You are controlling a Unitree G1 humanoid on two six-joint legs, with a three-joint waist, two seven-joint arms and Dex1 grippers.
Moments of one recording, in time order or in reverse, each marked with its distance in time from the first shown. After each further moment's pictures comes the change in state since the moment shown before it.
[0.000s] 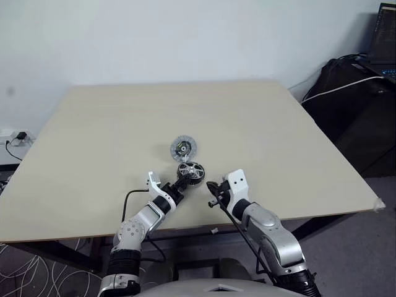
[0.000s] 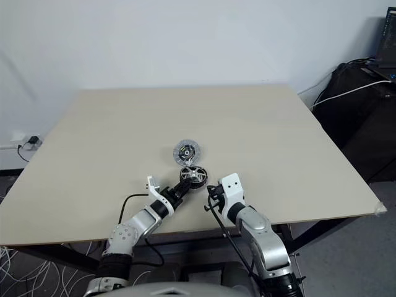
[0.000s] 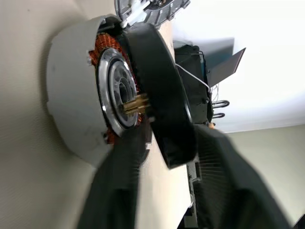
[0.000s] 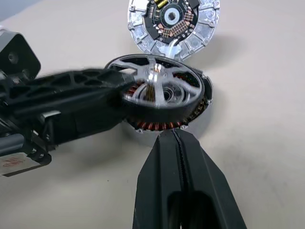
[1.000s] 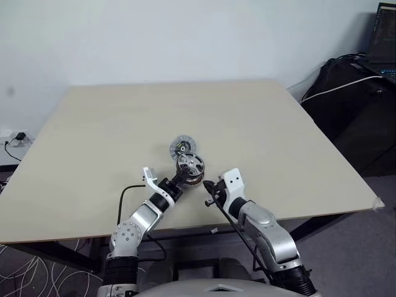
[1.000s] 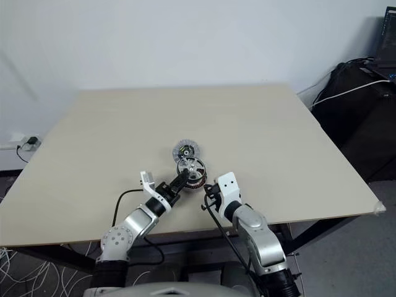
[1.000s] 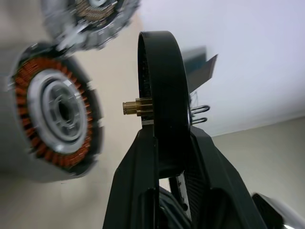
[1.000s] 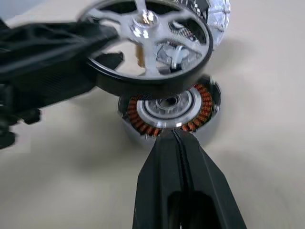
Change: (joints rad) left arm 0.067 -0.002 -0.019 -0.166 -0.071 0.004 0.043; right arm -0.018 0.008 0.016 0.044 -0.011 -0.029 0.015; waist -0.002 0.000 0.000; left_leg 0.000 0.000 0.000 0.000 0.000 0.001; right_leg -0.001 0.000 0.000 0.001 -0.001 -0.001
